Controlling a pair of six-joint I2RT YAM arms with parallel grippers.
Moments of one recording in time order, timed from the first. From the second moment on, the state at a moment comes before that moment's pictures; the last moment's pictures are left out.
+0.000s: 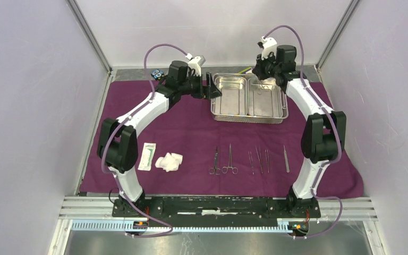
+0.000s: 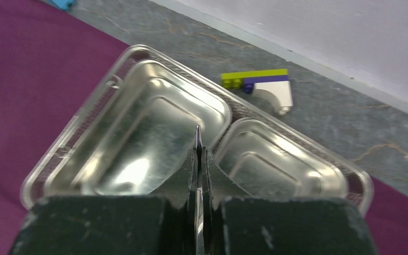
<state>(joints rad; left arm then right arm) -0.44 1.80 1.45 -0.12 0.50 -0.34 0.12 1.92 1.63 -0.18 -0.36 -0.18</state>
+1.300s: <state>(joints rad) -0.45 1.71 1.11 0.69 0.80 -0.65 0.24 1.66 1.02 0.76 -0.87 0.84</state>
